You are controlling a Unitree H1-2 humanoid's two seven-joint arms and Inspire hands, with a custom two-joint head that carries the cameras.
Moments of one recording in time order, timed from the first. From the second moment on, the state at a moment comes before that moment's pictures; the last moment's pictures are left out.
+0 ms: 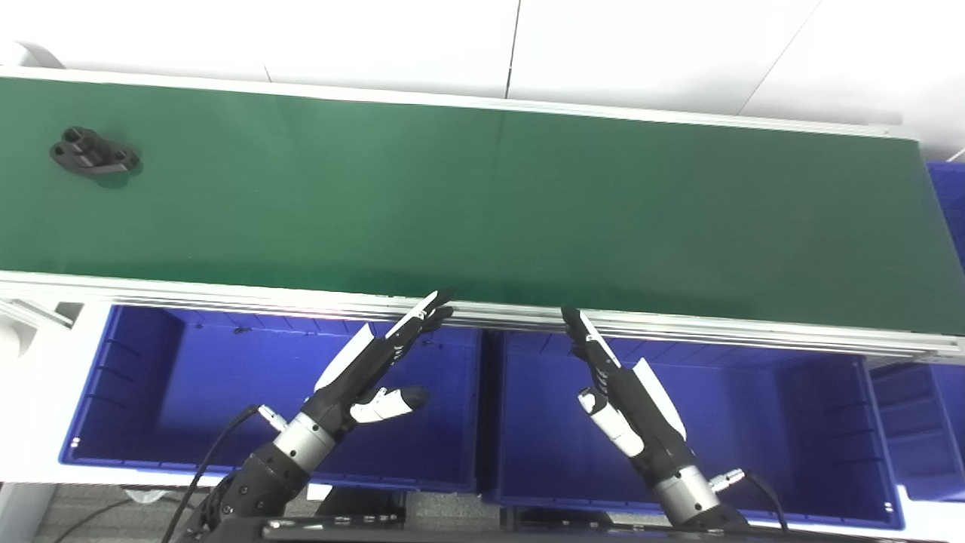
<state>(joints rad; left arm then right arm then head) 0.31 0.24 -0.36 0.10 0.11 -0.46 -0.24 0.49 -0.19 0.28 -0.24 -0.16 -0.09 0.19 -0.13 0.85</state>
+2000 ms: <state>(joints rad) 0.30 0.32 -0.57 0.19 0.20 -0.46 0.00 0.48 -0.21 0.24 0.01 -0.14 -0.29 0.16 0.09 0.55</state>
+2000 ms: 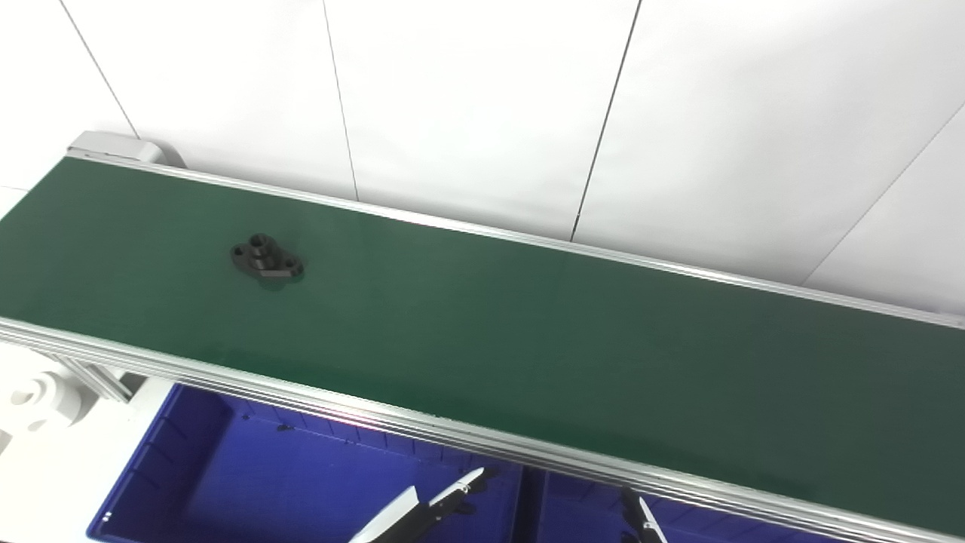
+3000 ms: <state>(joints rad) 0.28 0.32 -0.59 0.20 0.20 -0.46 0.02 0.49 -0.27 0.33 -0.08 -0.21 -0.41 -0.17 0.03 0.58</state>
